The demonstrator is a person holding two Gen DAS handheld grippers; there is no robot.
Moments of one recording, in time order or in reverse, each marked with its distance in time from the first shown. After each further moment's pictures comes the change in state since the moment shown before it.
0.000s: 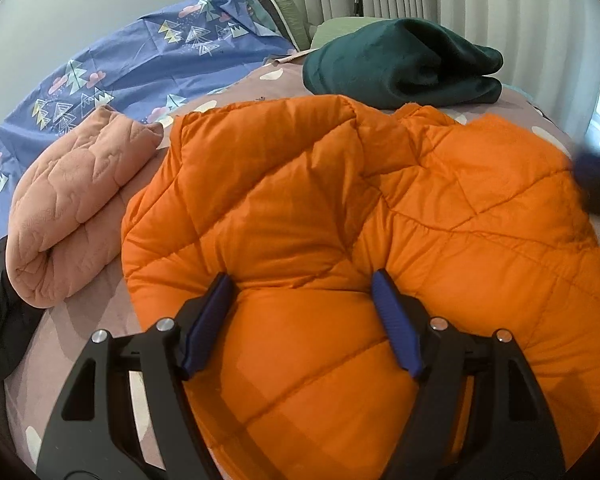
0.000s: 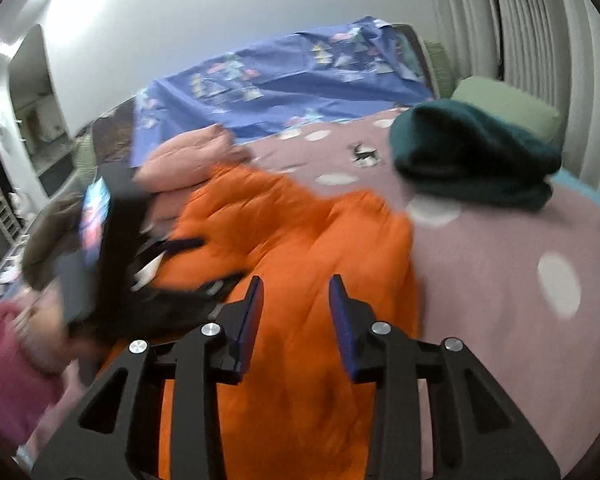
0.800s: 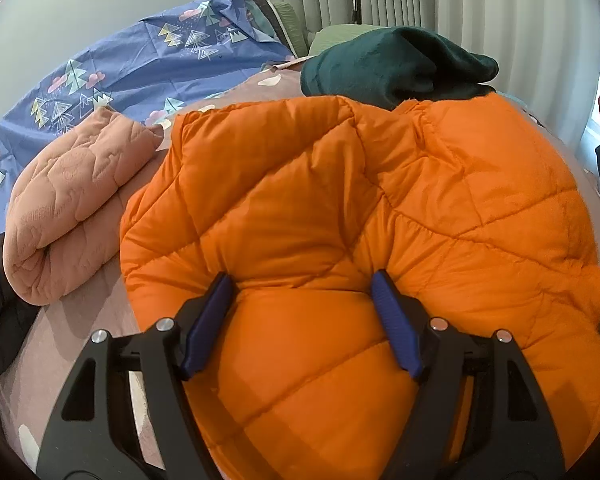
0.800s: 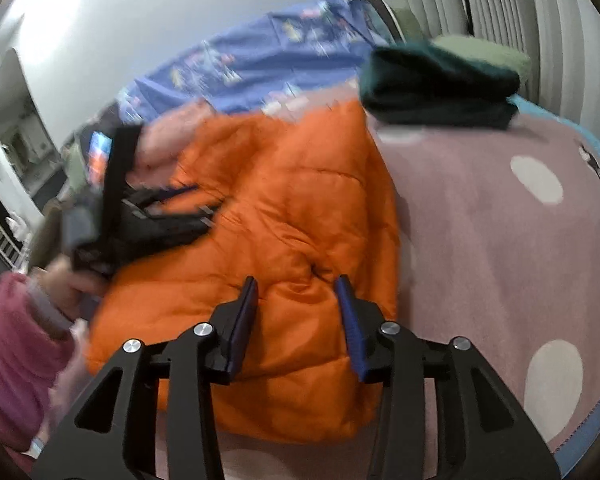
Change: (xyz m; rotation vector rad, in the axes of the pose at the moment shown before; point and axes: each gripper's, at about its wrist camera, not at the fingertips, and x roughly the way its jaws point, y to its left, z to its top) left arm -0.004 0.004 -0.007 -0.017 -0.028 -0.024; right arm -0.023 -0.003 -0.043 0.116 0.022 -0.010
